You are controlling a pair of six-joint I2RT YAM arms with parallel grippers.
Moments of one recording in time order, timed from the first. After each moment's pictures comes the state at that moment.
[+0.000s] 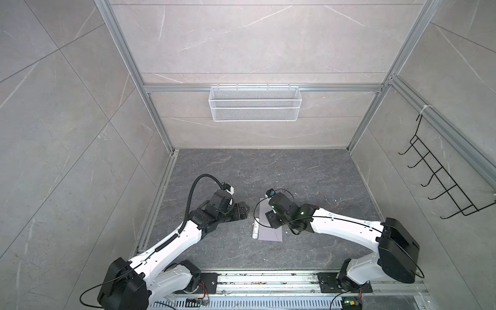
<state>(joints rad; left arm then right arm) -0.63 1.08 0.69 -0.41 0.10 -0.65 0.93 1.53 1.00 -0.49 0.23 0.31</state>
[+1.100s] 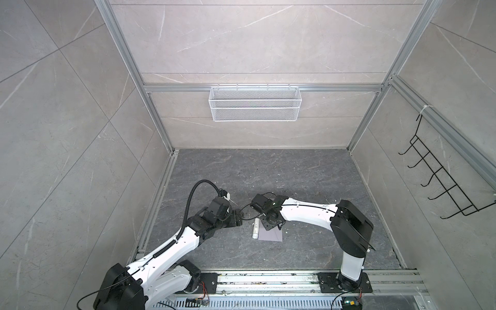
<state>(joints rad) -0.63 1.03 0.61 -0.42 0.01 -0.61 0.94 1.88 1.27 -0.80 0.24 0.40</state>
